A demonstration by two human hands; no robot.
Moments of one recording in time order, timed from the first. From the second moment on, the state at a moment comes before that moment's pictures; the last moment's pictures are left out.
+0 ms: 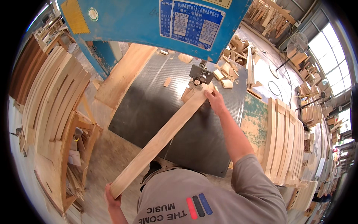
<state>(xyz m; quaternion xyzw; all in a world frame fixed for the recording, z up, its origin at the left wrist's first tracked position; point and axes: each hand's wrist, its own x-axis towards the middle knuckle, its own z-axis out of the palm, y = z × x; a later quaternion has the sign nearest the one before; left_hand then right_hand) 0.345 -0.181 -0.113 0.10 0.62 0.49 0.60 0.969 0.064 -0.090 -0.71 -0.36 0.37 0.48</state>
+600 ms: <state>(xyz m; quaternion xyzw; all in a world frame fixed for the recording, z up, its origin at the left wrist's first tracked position) 0.441 -0.309 -0.141 0.50 0.71 0.40 0.30 1.004 0.107 -0.119 -0.66 -0.44 0.37 0.49</state>
